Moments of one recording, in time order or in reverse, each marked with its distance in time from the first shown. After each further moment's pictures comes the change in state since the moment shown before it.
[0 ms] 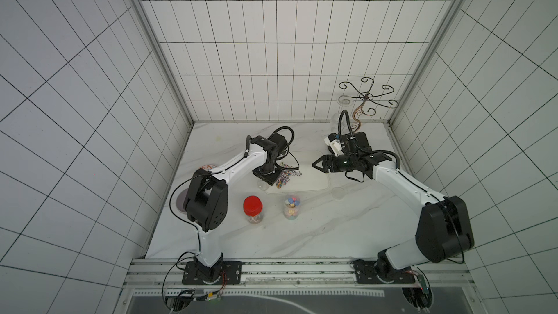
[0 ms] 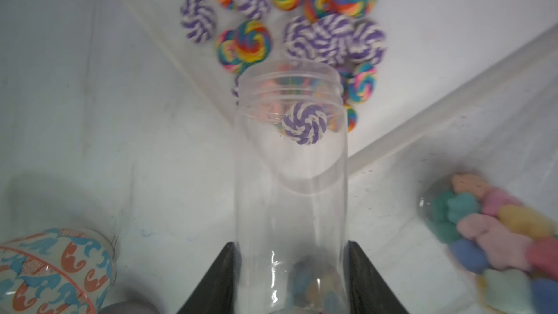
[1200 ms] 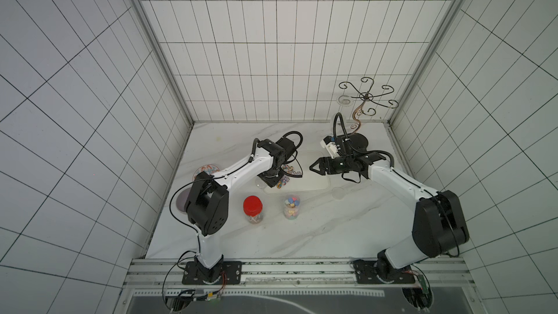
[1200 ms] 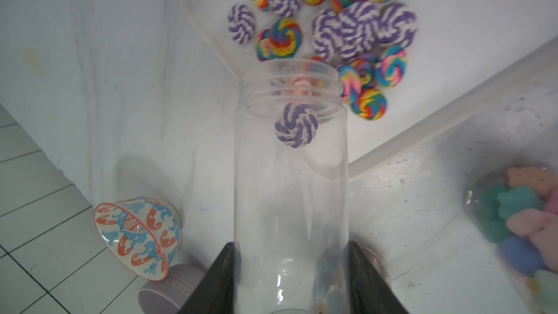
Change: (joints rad) left arm -0.169 -0.015 0.013 -0.035 -0.188 -0.006; right arm 0.031 0.044 0.000 0.004 0.000 0.001
